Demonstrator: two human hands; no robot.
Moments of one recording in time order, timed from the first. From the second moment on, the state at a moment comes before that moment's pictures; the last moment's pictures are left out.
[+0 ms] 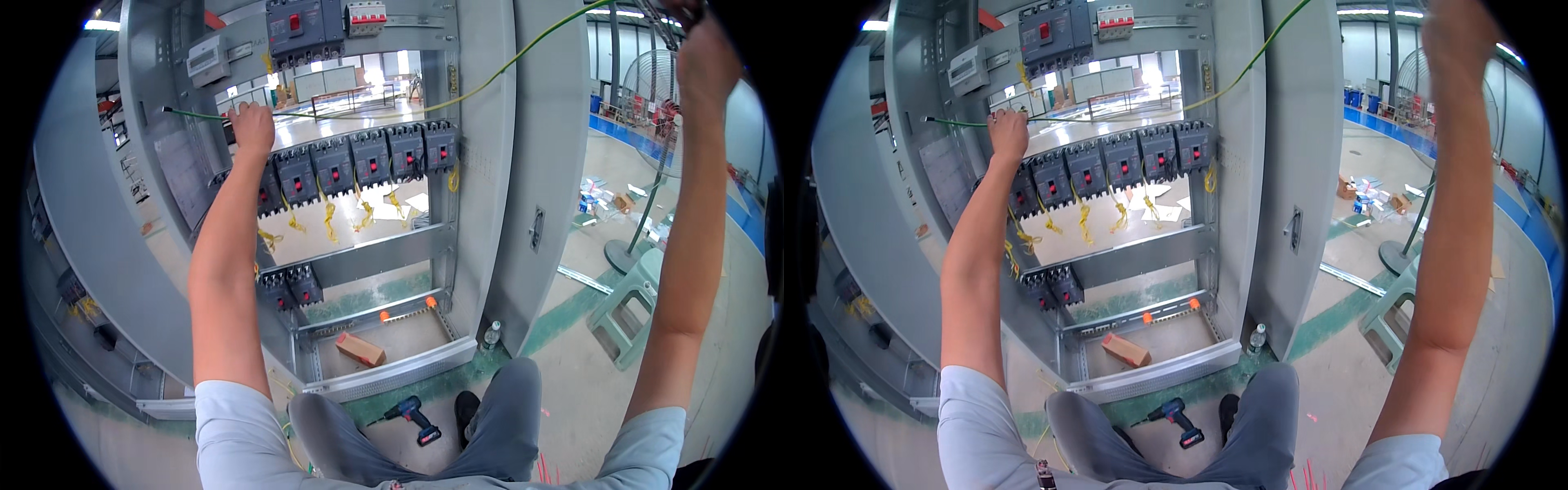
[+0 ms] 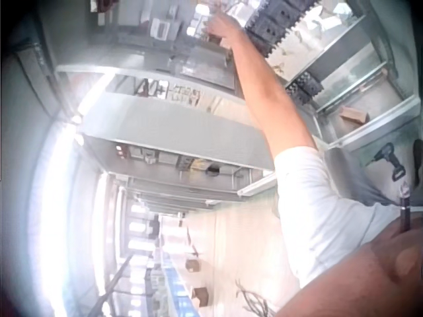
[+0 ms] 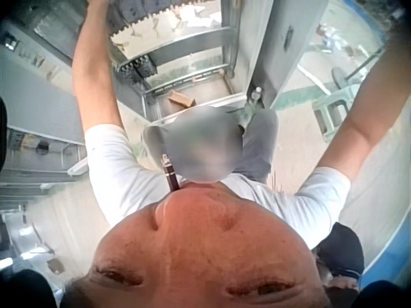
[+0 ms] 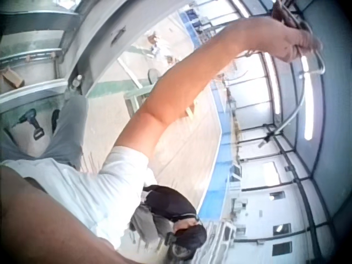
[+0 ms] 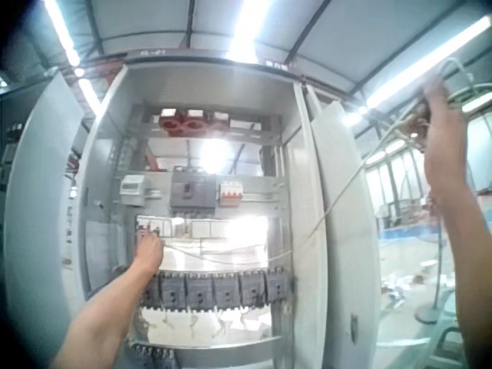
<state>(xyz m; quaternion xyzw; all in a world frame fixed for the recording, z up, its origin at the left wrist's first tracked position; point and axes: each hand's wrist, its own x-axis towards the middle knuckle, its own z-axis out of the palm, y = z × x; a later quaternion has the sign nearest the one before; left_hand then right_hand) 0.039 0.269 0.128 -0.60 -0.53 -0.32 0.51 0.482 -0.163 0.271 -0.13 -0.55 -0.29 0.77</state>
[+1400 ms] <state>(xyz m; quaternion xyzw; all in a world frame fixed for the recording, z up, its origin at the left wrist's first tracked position) 0.271 0.224 0.194 -0.77 -0.02 -0.58 -0.27 0.428 0.263 0.131 -0.48 -0.64 -0.09 0.60</state>
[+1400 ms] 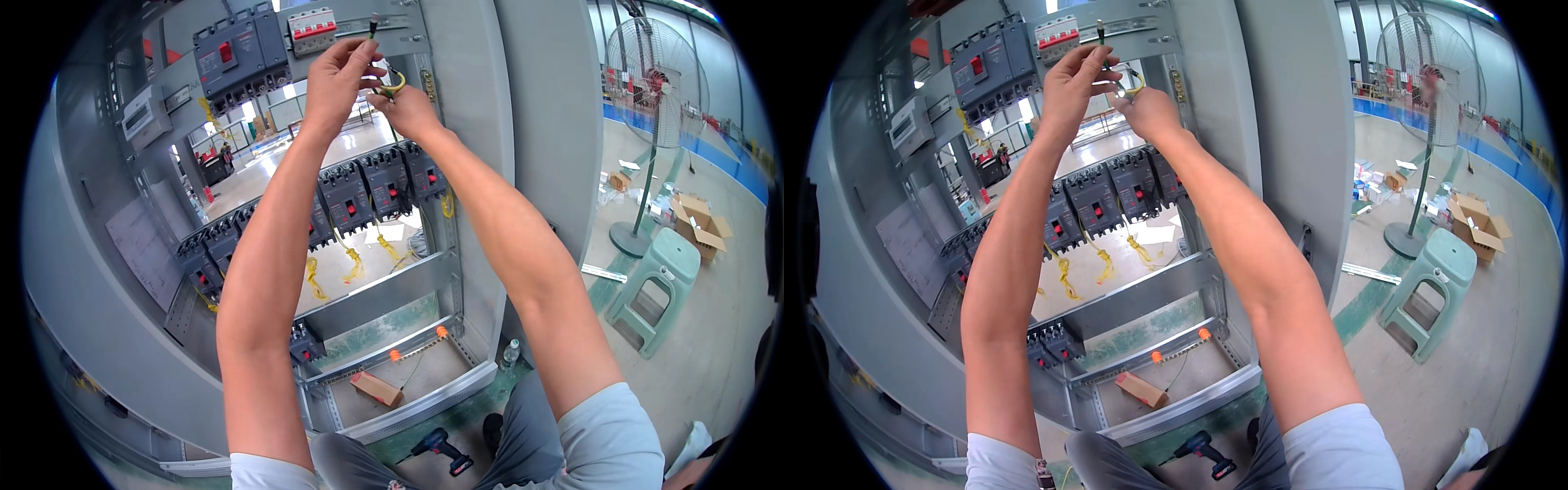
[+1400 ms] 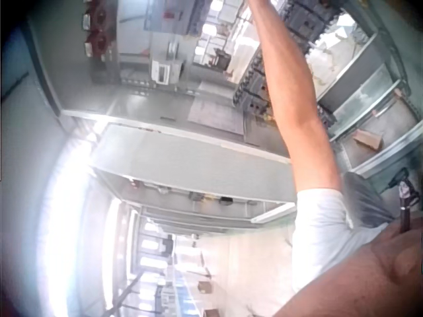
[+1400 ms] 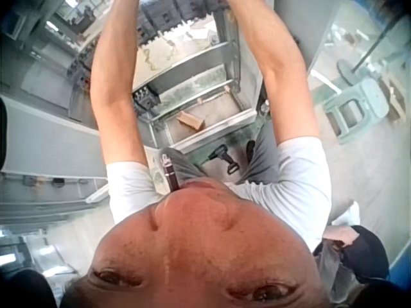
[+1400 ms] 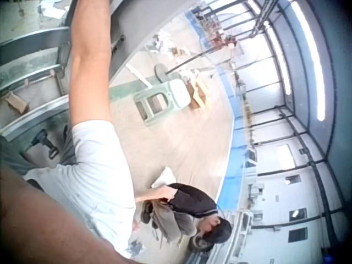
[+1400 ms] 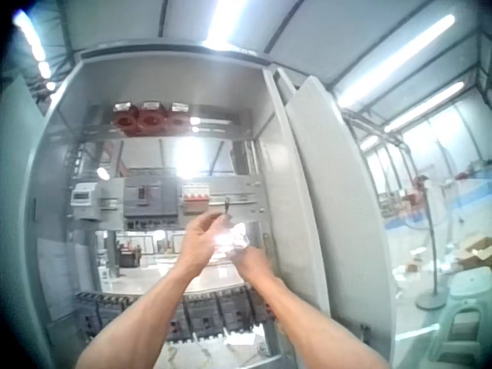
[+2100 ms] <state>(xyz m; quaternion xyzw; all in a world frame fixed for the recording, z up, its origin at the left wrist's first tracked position) 0.295 0.239 0.144 -0.76 -0.25 -0.58 0.14 0.438 0.276 0.121 -0.44 -0.65 -0.05 0.62</state>
